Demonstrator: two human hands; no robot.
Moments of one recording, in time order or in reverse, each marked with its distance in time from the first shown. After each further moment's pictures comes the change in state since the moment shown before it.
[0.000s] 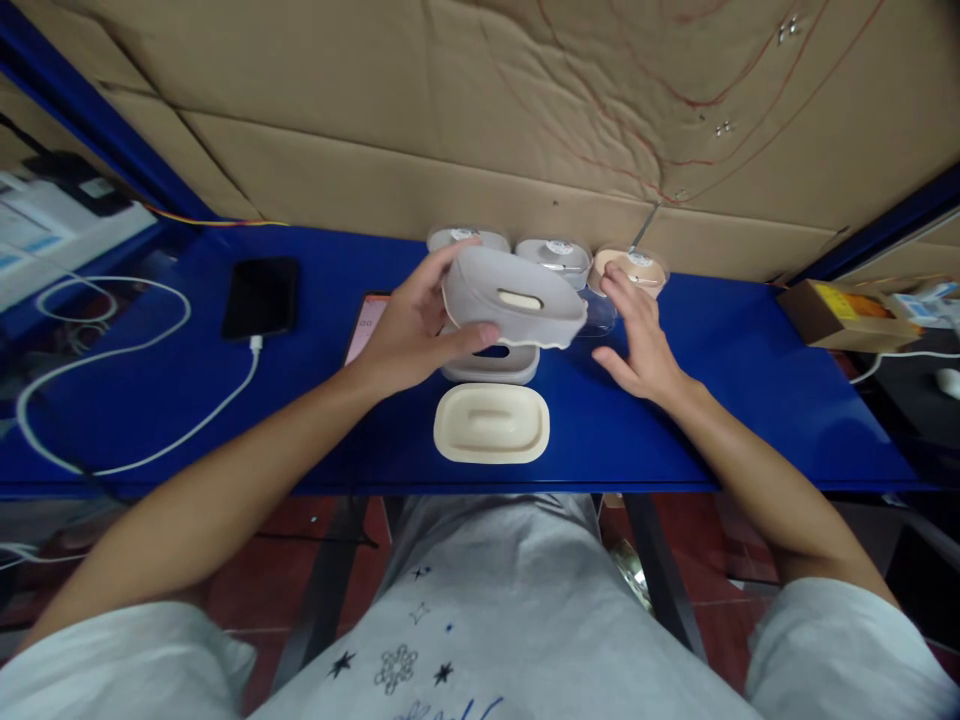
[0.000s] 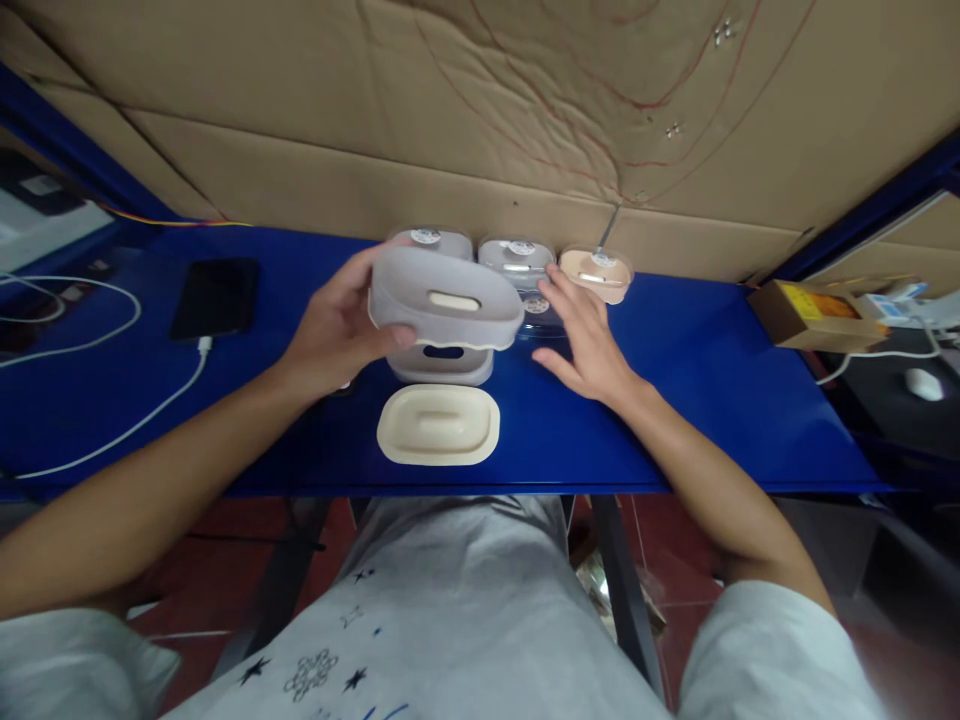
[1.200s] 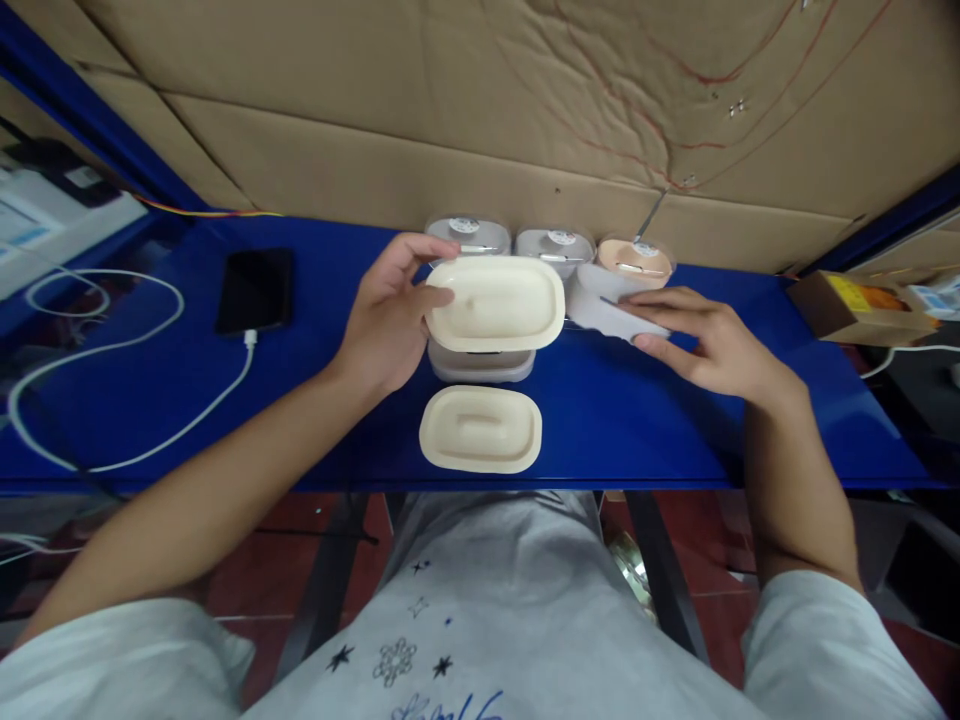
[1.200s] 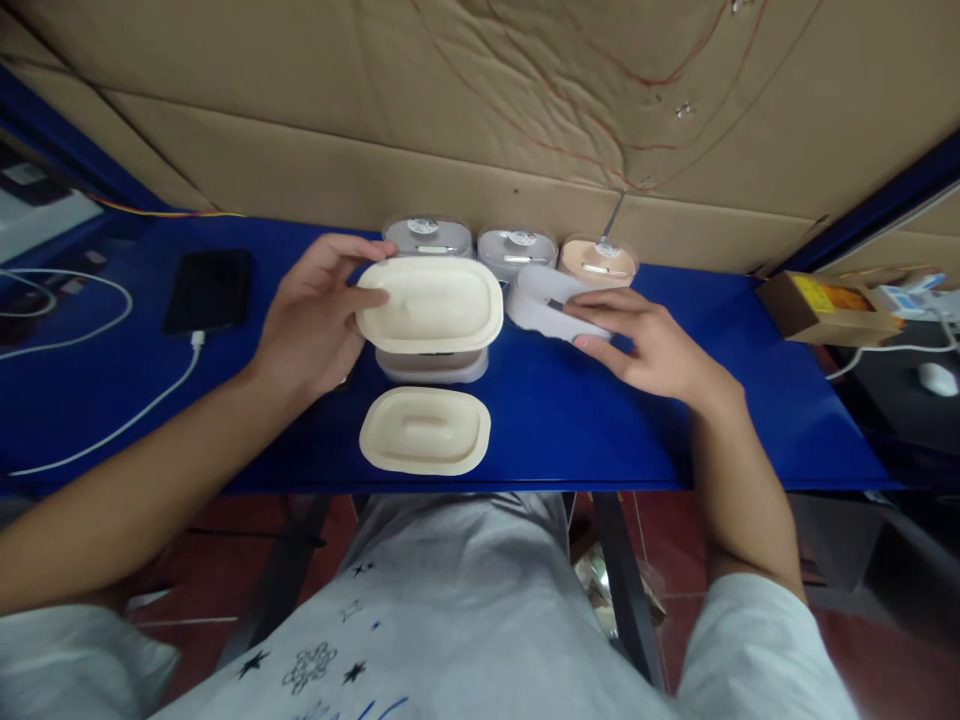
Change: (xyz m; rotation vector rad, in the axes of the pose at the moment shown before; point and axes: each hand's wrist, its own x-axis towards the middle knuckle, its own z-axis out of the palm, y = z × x) left_hand 0.001 -0.001 -0.002 -0.227 0.241 -0.205; right_hand 0.000 -0.003 -0.076 0.171 -0.205 0.088
